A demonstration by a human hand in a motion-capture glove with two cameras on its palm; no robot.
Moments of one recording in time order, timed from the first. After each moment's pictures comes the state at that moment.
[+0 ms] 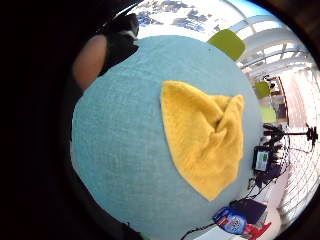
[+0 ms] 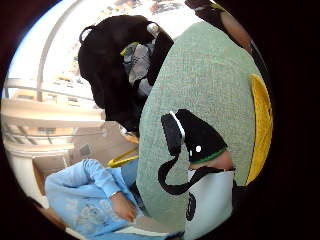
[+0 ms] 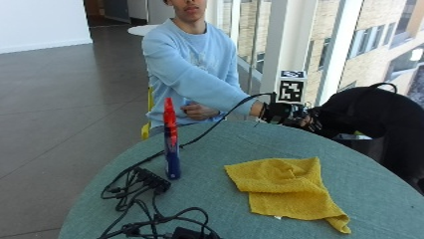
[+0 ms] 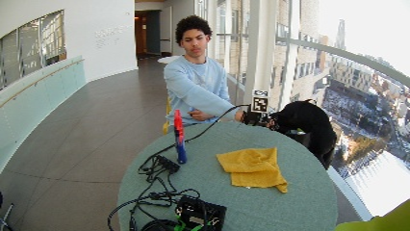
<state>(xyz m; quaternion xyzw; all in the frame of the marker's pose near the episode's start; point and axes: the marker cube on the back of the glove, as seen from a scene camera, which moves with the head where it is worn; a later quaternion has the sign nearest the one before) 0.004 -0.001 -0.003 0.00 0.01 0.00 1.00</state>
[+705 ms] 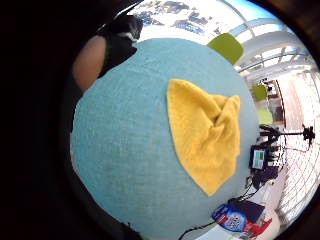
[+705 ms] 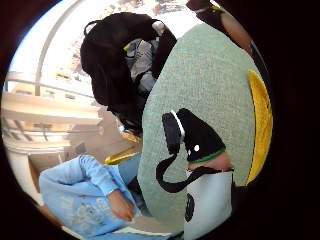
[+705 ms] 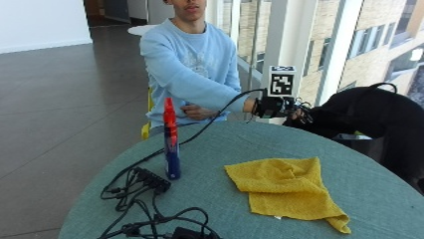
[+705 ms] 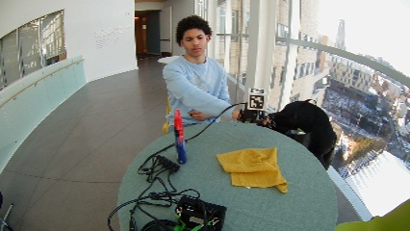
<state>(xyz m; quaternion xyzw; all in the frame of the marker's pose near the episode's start) -0.014 0.028 -0.009 0.01 0.05 -0.03 1.00</state>
